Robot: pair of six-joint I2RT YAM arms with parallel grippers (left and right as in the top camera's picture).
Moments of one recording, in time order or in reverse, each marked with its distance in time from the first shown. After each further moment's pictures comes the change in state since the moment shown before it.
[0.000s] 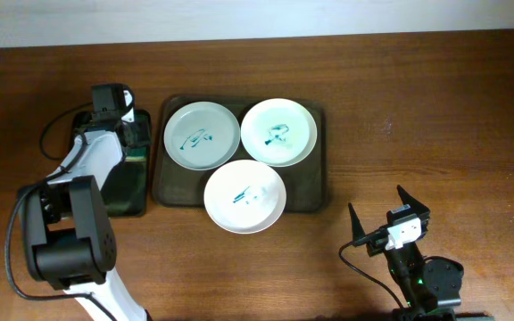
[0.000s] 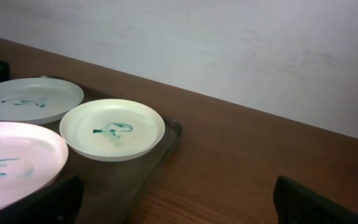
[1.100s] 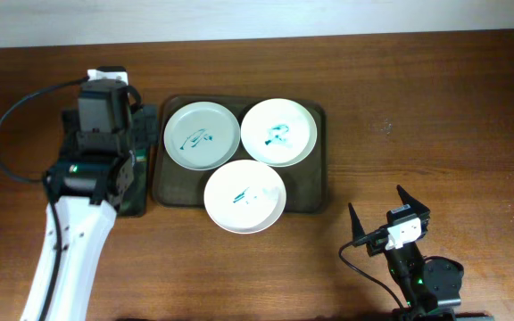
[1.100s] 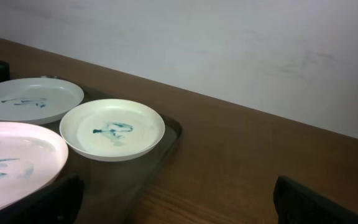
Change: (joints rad) left arm -0.210 -0.643 -0.002 -0.327 -0.287 0.006; right arm 0.000 0.000 0.000 0.000 0.000 0.000
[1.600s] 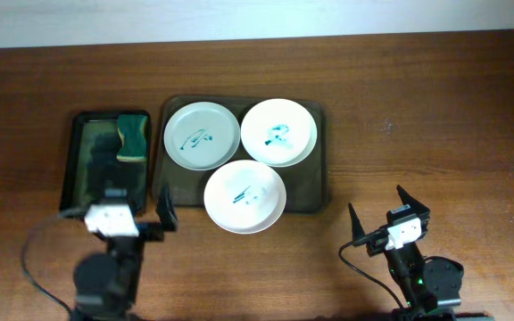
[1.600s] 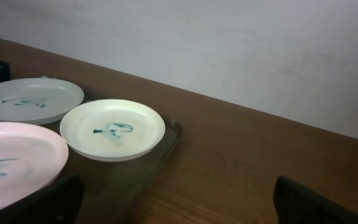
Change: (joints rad) left arm -0.002 -0.960 -0.906 0.529 0.314 -0.073; right arm 0.000 0.000 0.000 0.001 -0.001 0.000
